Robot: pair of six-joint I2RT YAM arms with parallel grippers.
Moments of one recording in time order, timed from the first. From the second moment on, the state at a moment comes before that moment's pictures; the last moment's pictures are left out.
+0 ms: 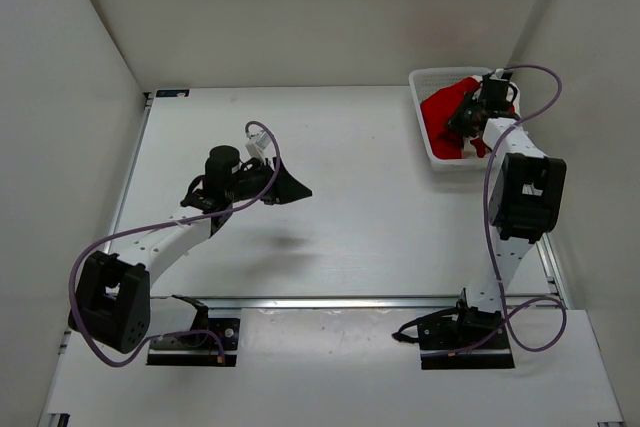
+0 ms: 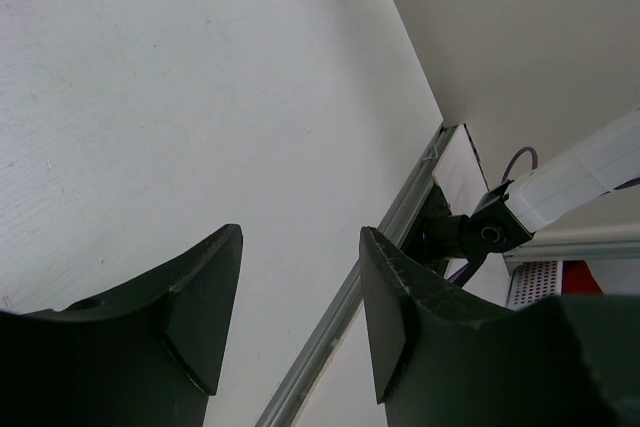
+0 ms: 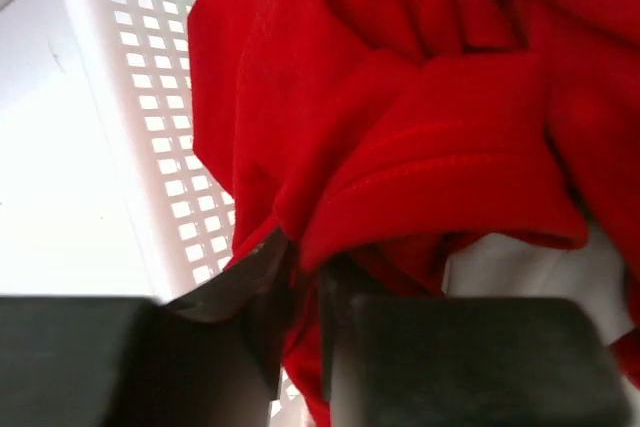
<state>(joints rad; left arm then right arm) -0.39 1.27 0.71 0.20 0.69 -0.62 -0.16 1.98 1.54 -0.24 -0.21 0.39</state>
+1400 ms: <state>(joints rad) -0.12 1.17 0.56 0.31 0.60 -0.88 0.41 1.29 2.01 -0.13 -0.39 0.40</state>
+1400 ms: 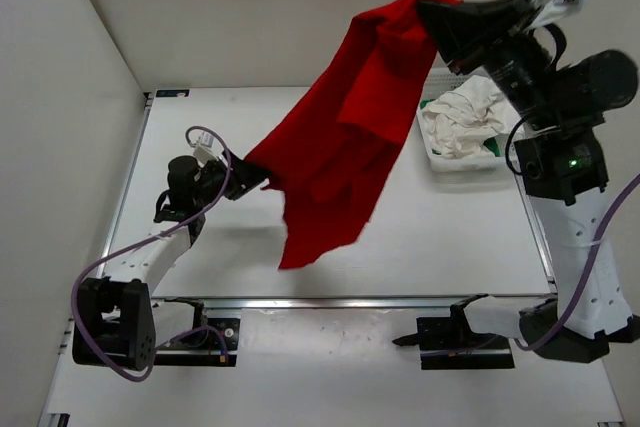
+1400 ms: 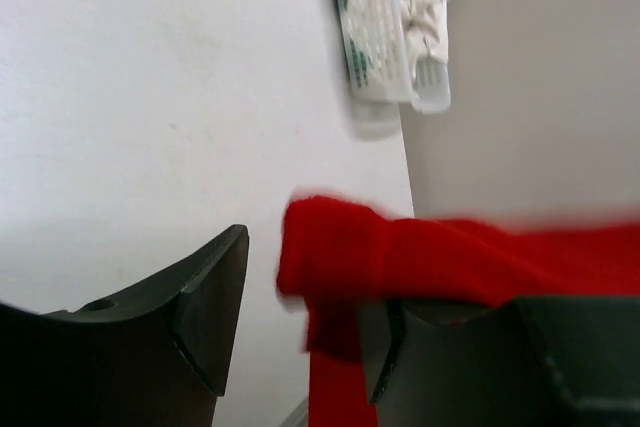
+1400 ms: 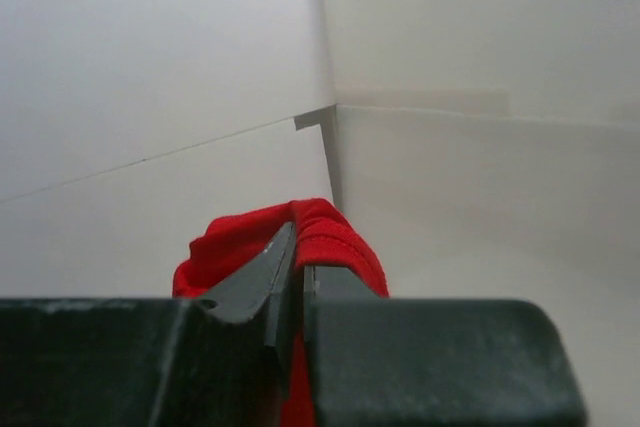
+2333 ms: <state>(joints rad) -0.30 1.20 0.55 -0.09 0.13 -0.61 0.33 1.04 0.55 0.11 -0.07 0.62</state>
